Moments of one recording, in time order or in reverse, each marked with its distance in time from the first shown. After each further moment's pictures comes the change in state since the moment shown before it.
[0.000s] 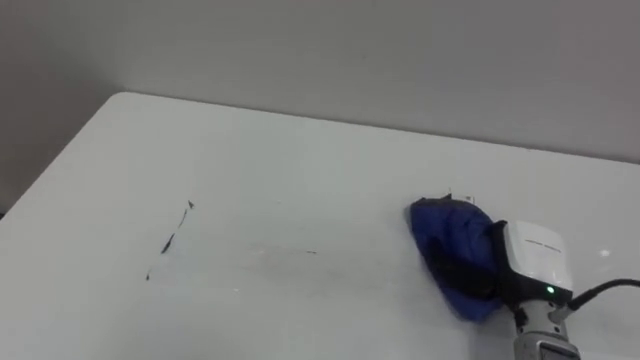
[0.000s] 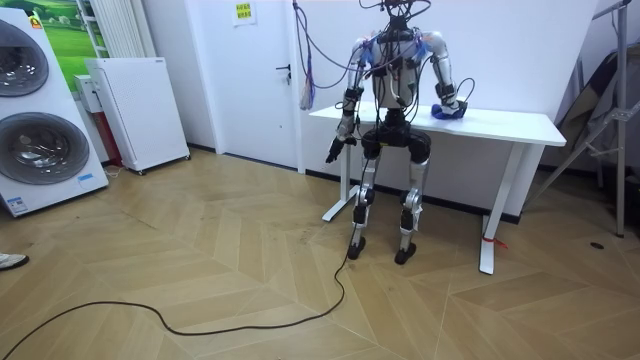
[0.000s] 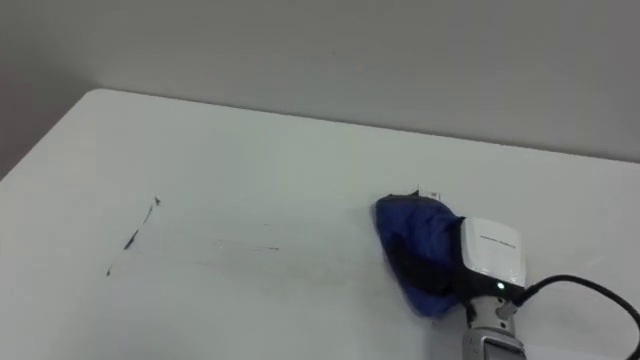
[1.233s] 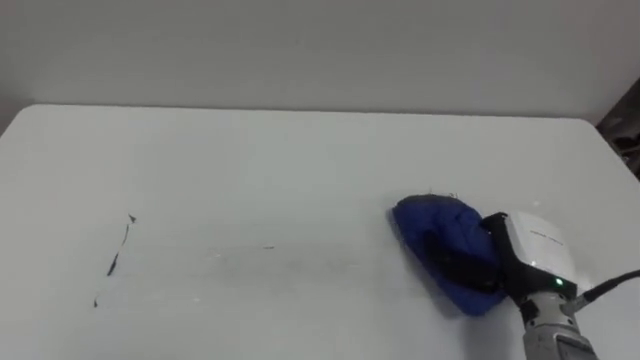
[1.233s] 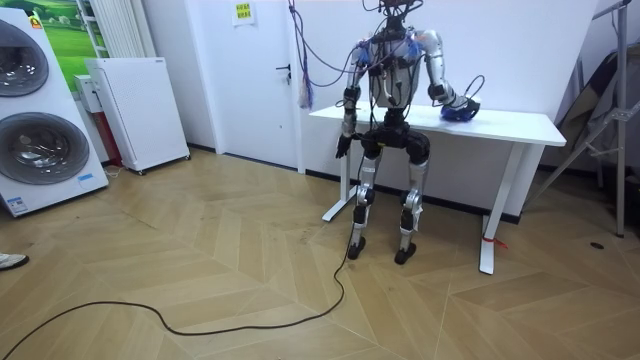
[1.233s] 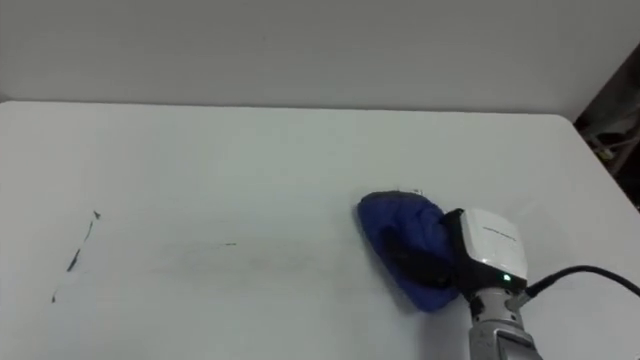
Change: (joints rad) left arm 0.020 0.007 0.064 -0.031 -0.076 -0.025 -0.021; right arm 0.088 0.022 -0.161 -0.203 0.055 -0.061 0.185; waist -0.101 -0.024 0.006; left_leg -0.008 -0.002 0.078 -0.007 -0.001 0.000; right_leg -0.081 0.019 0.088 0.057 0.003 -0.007
